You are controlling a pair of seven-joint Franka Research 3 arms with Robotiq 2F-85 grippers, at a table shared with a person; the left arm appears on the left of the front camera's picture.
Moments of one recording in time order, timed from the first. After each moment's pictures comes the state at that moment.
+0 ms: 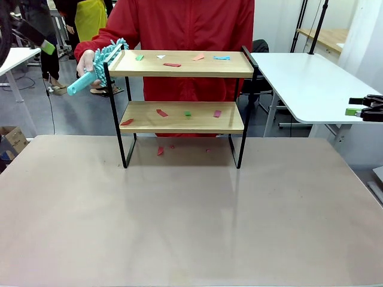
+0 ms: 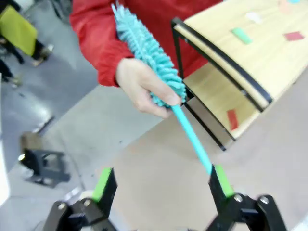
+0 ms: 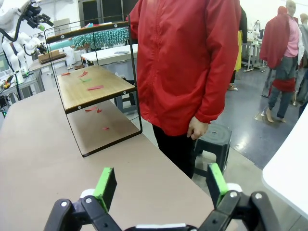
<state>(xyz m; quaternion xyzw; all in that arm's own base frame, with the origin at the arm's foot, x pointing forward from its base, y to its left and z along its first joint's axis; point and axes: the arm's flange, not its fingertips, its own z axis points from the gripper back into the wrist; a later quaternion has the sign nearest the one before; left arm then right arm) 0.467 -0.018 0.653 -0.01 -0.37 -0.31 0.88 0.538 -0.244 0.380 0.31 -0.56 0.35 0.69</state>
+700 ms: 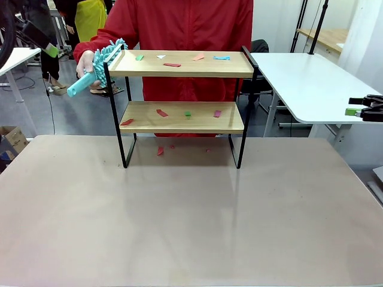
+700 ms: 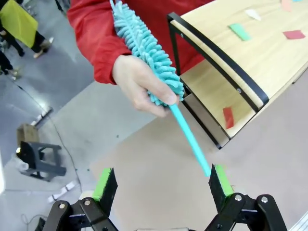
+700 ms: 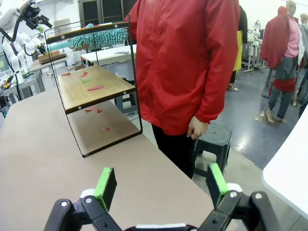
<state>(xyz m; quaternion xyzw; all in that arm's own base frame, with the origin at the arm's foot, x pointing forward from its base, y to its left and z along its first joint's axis) 0.466 -0.022 0.648 -0.02 -0.36 -0.30 0.88 0.538 -0.244 0.380 0.31 -0.56 0.35 0.69</state>
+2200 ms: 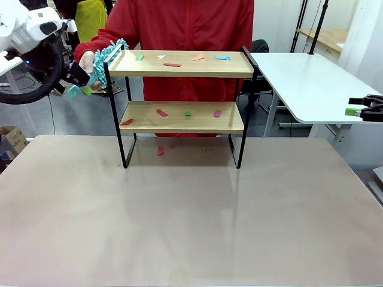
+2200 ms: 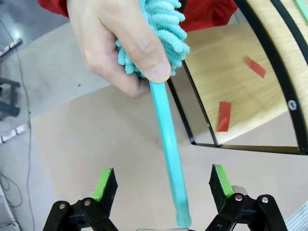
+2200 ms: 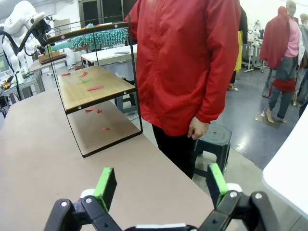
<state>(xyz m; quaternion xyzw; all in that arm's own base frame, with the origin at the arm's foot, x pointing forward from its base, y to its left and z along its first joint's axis) 0.514 -0.060 0.550 -0.08 -0.24 -0.16 0.95 0.538 -0.244 0.380 0.31 -0.56 0.35 0.69</state>
